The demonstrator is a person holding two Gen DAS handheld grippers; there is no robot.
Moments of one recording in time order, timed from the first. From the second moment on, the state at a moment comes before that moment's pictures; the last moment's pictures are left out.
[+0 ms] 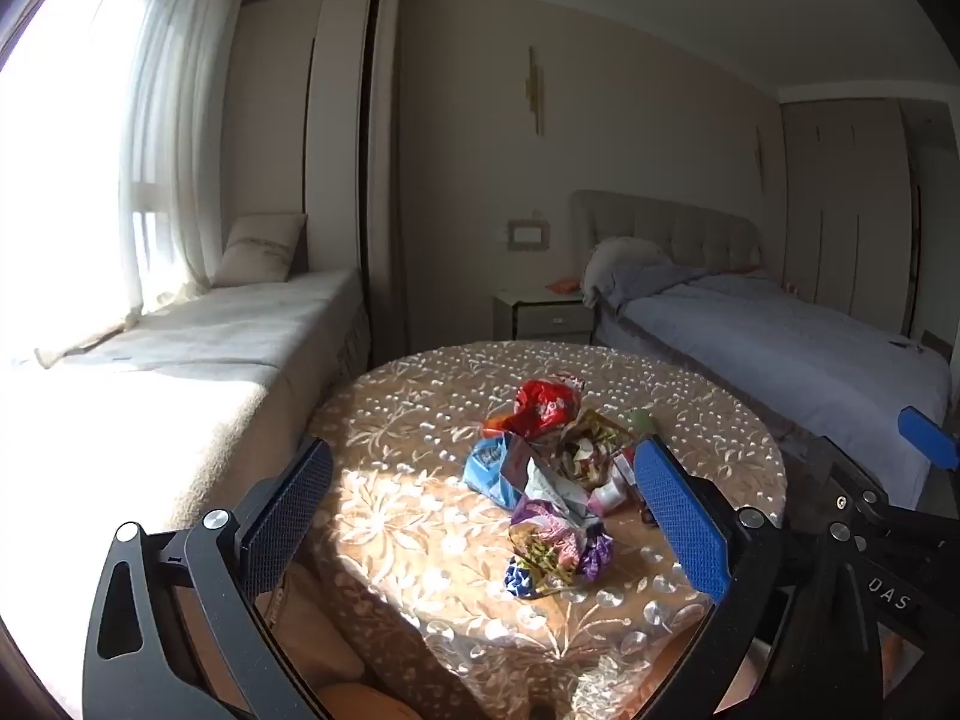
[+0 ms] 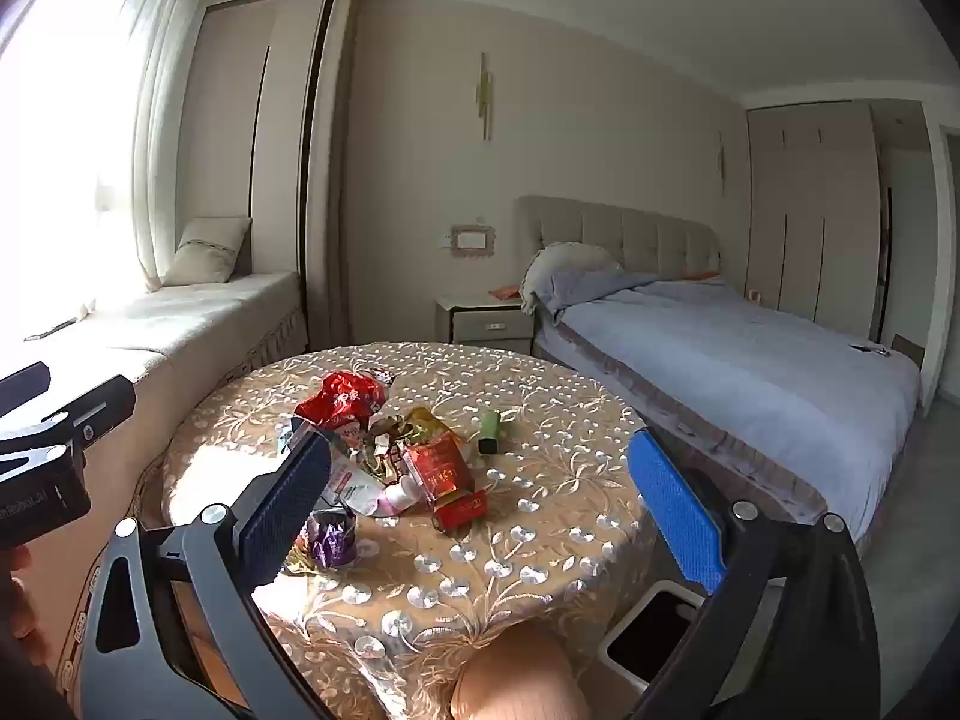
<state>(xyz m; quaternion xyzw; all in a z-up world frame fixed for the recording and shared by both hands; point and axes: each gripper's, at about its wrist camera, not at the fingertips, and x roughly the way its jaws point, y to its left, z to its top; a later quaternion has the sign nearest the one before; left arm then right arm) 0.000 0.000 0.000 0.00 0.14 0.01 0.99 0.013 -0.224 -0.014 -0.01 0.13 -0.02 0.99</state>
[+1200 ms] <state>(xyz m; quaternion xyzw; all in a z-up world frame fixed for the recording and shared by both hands) -0.003 -0.008 -0.001 0.03 0.15 0.00 0.99 0.008 -0.222 -0.011 -0.01 0.12 -0.02 0.99</state>
